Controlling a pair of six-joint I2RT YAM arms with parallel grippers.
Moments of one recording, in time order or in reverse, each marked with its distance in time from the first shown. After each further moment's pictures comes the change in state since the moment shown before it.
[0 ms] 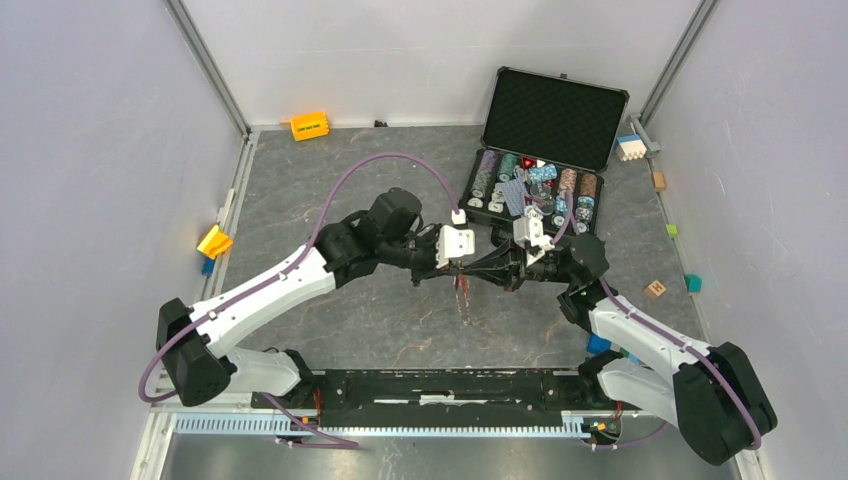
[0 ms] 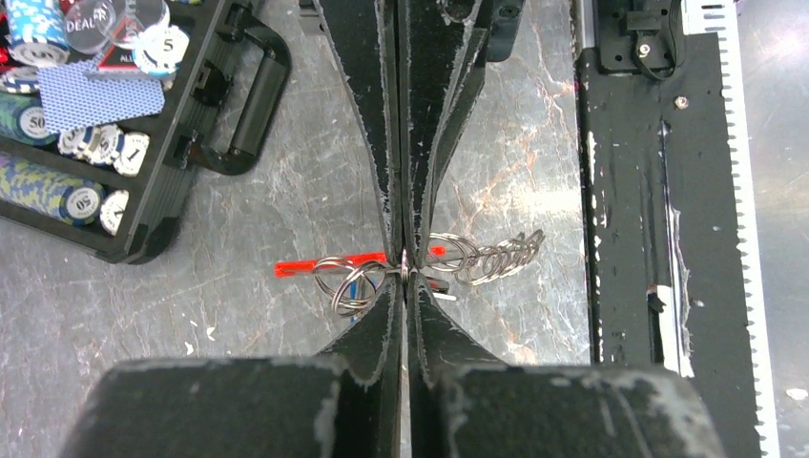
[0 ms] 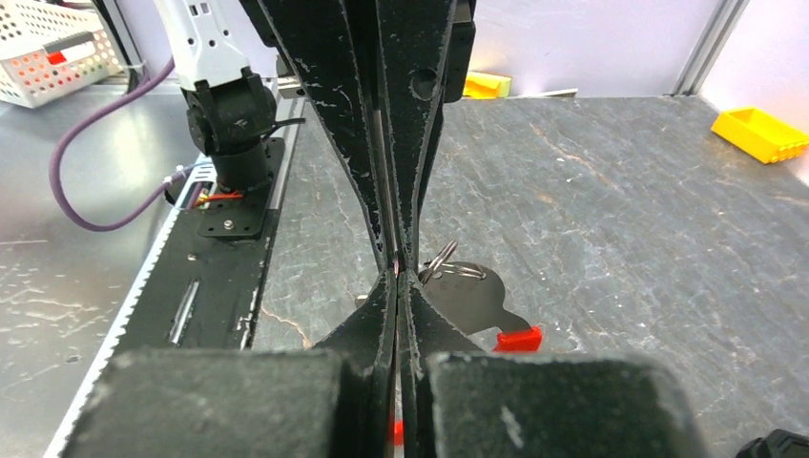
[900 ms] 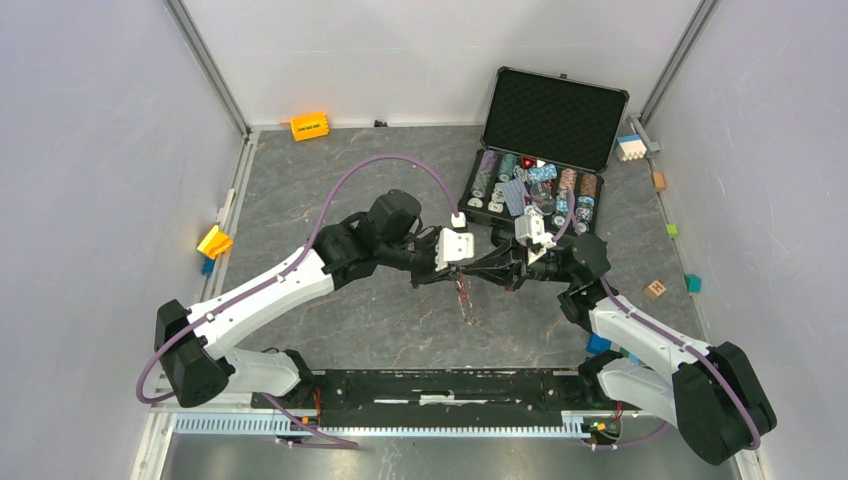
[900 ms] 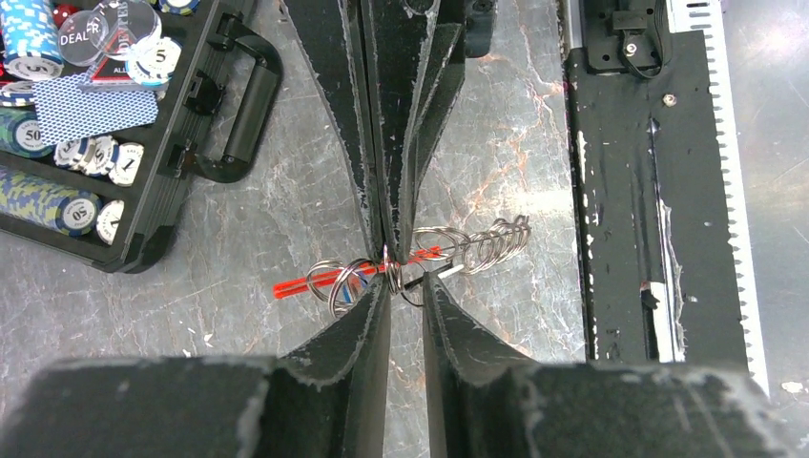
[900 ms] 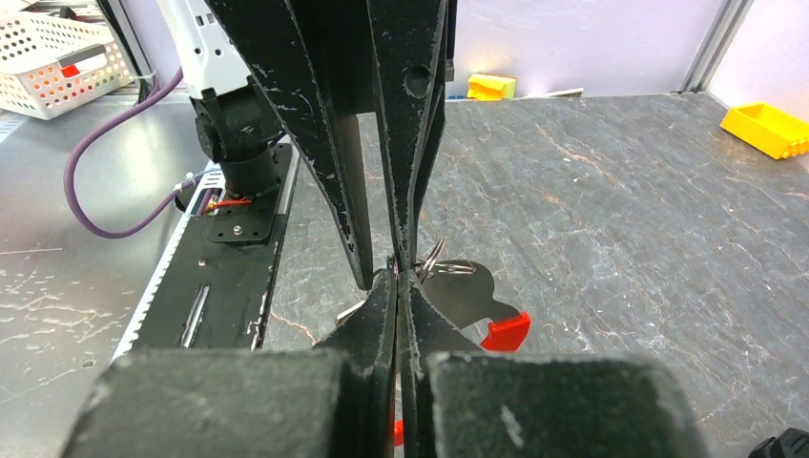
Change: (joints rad) left arm -0.013 0.001 0.018 -0.037 0.004 0.011; right arm -0.003 0.001 0.000 0.018 -0.005 0.028
